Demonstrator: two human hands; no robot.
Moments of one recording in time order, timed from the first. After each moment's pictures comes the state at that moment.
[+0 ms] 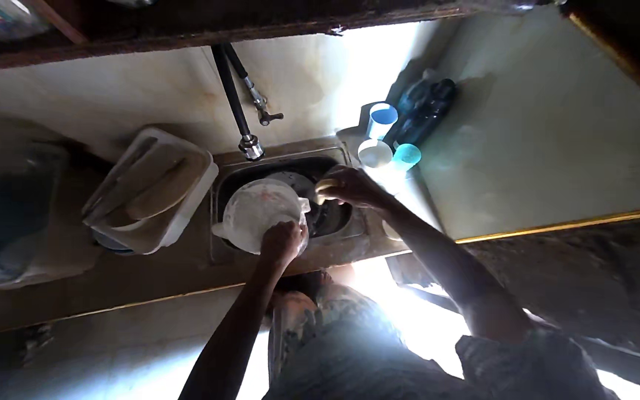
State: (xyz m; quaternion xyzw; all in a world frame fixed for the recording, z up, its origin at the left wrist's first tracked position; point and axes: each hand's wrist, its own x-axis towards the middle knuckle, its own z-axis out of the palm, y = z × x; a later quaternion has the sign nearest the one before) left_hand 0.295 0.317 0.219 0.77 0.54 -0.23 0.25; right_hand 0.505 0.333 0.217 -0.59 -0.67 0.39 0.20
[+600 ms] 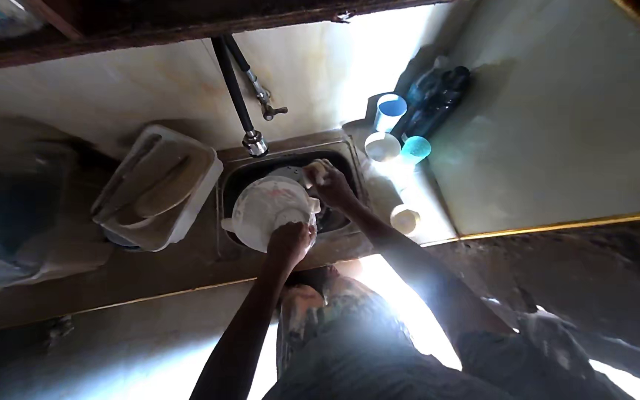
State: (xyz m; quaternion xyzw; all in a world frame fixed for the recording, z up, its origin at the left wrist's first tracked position) left_hand 0.294 0.315 0.223 0.78 0.51 -0.26 0.26; right_hand 0.442 0.347 0.179 -0.62 -0.55 0.39 0.40
